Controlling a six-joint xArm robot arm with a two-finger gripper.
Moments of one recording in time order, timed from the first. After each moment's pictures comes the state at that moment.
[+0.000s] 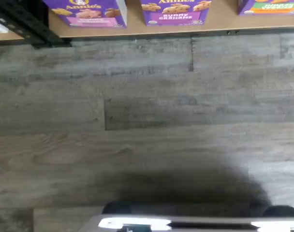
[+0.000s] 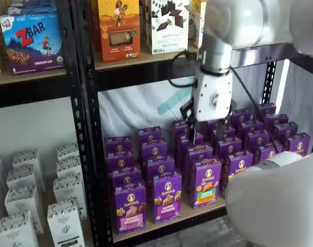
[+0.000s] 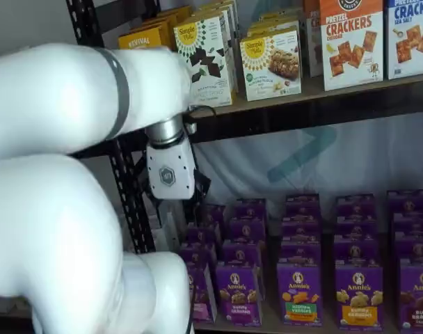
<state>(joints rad) 0.16 -0.89 -0.43 0.06 1.29 0.16</state>
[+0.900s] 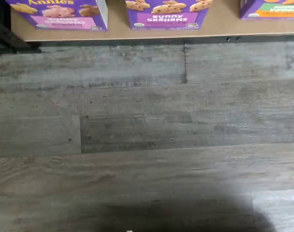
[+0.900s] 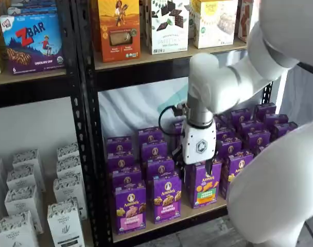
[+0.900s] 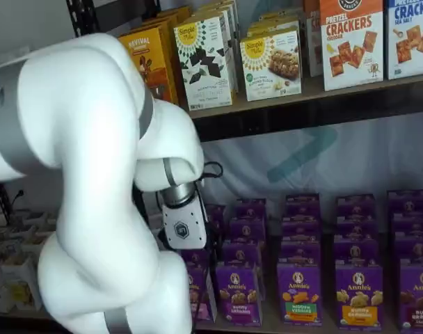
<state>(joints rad) 0.22 -0.54 -0.25 -0.03 0.75 0.25</state>
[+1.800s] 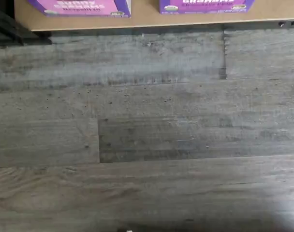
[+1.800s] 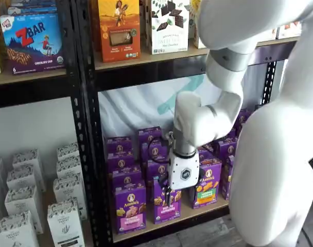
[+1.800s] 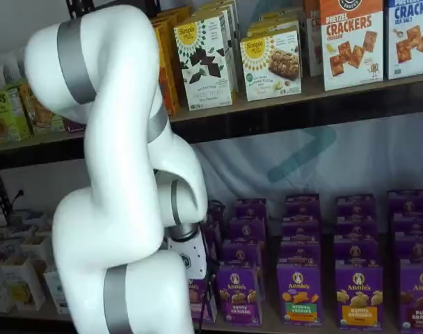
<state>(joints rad) 0.29 0.00 -0.35 0.09 0.35 0.21</state>
